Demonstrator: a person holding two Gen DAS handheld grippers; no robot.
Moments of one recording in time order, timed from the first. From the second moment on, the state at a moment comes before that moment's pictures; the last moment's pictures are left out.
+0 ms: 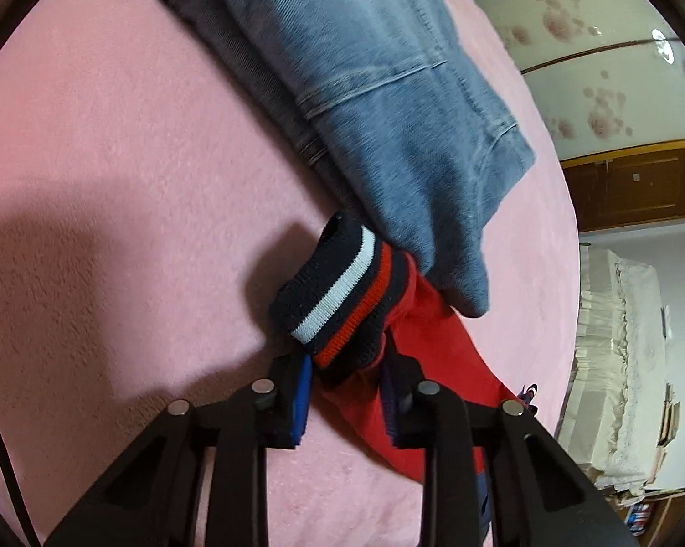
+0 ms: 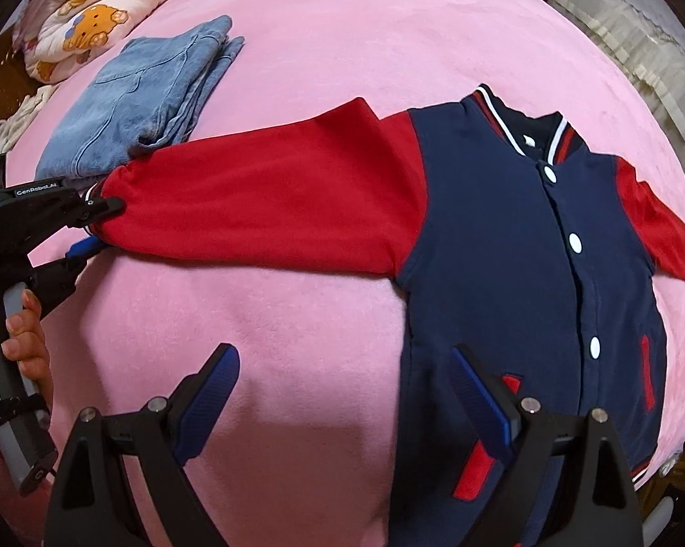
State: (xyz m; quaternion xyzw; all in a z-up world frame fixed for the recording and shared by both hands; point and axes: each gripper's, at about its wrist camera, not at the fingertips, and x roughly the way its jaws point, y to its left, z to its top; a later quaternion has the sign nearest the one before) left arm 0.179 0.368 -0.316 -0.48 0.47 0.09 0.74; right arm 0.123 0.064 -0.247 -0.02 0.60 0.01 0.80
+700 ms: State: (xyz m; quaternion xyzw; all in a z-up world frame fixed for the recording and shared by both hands) left arm 0.168 0.205 -0.132 -0.39 0.32 -0.06 0.86; right arm 0.103 -0.071 -0.211 0.16 0.57 0.01 0.81
